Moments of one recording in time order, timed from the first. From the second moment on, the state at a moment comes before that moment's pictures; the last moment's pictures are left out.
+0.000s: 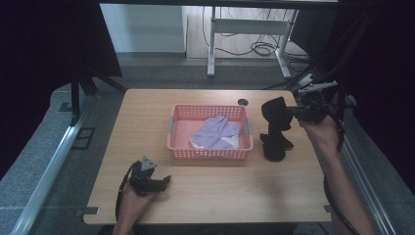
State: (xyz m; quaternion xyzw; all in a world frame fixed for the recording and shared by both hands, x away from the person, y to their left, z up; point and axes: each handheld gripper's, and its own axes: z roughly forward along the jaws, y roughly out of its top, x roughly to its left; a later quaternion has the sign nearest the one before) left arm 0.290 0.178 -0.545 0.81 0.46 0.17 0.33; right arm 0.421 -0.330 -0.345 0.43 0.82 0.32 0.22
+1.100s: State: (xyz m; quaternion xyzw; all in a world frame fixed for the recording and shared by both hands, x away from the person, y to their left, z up) left arm 0.290 0.178 -0.545 0.81 0.46 0.17 0.33; right arm 0.417 -0.335 -0.466 0.47 0.83 0.27 0.16
